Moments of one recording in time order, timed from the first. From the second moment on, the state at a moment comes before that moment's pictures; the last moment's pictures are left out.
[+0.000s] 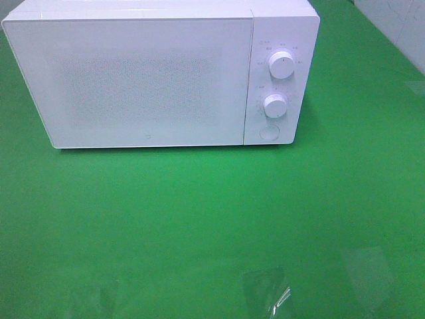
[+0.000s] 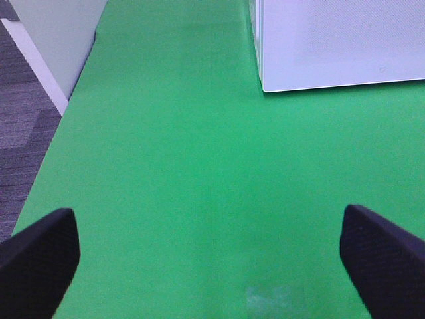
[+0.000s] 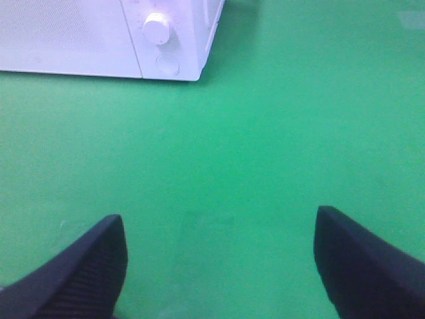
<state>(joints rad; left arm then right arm) 0.03 0.00 -0.52 0.01 1.08 0.11 0.17 0.05 -0.49 -0.01 0.97 0.03</state>
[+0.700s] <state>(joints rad) 0.03 0.00 -0.52 0.01 1.08 0.11 0.10 0.00 -0.49 -0.01 0.97 0.03</state>
